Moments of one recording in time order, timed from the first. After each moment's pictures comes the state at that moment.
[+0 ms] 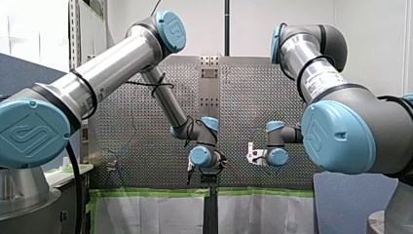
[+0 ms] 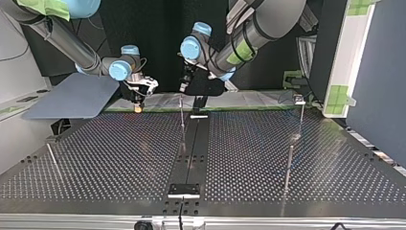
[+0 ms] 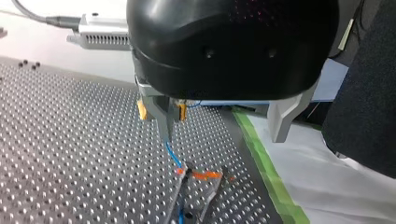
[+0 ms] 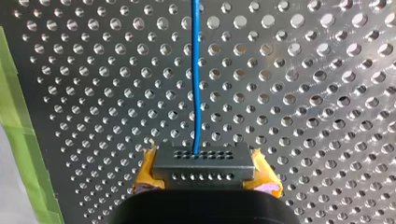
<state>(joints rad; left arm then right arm) -0.68 -2.44 -1.60 -2.53 -1.86 -1.62 1.90 -0.66 1.57 -0.72 1.55 1.60</state>
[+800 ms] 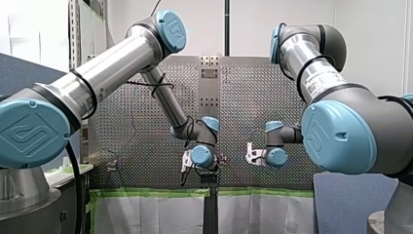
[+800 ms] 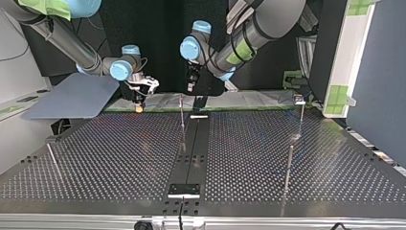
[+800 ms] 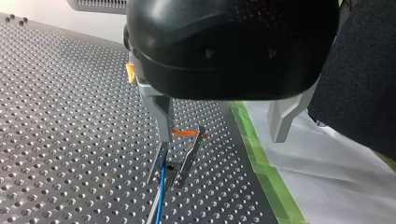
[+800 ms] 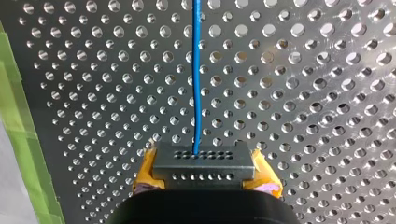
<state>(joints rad) -0.69 -2.44 -1.60 -2.59 -1.97 -1.64 1.90 -0.66 1.57 -0.72 1.55 1.60</state>
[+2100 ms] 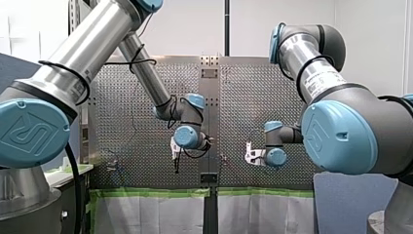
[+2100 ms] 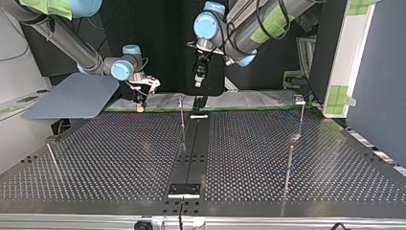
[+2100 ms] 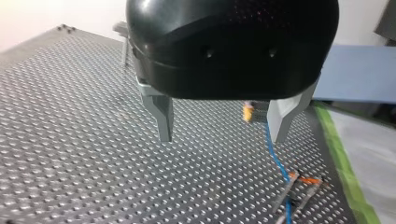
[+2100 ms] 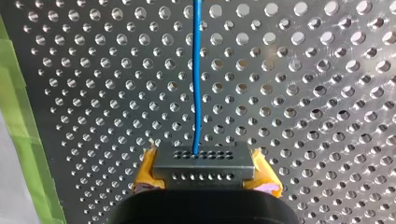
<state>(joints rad) -0.68 -2.13 -1.90 -2.44 -1.96 -1.82 1.91 -0.66 1.57 -0.72 1.55 1.61</state>
